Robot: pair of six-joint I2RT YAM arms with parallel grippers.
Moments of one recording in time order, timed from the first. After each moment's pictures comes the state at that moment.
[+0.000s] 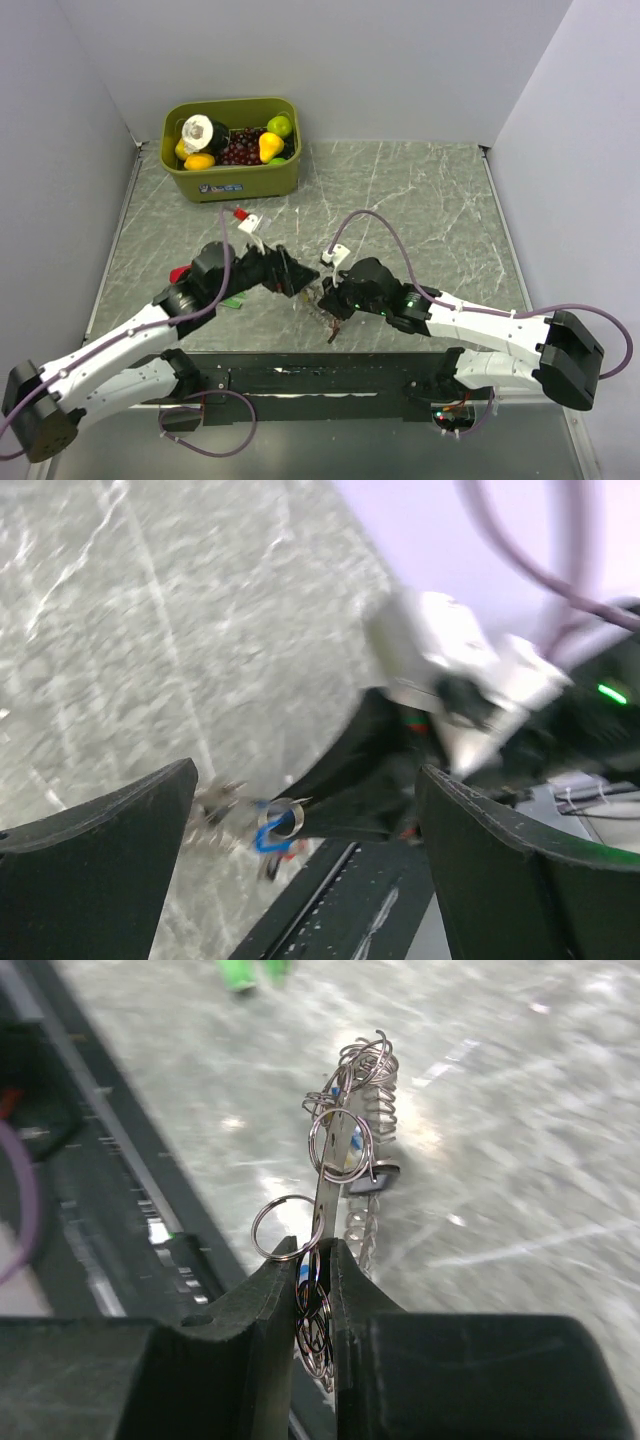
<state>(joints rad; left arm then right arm) -0.81 0.85 0.62 0.06 0.18 -0.59 1.00 1.12 0.63 -0.06 -0.06 0.24</state>
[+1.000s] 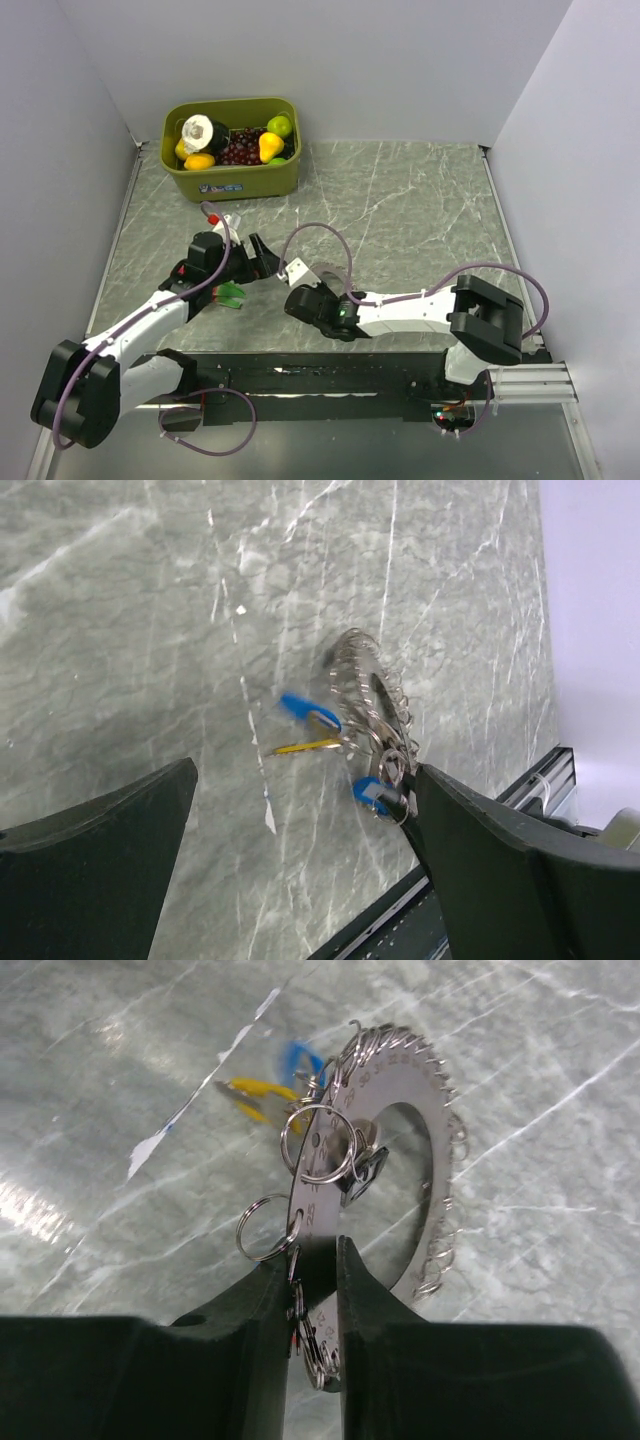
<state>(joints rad) -0.39 1.06 0.48 0.10 0.33 -0.70 1.25 1.61 0.90 -0.26 0.67 0.24</state>
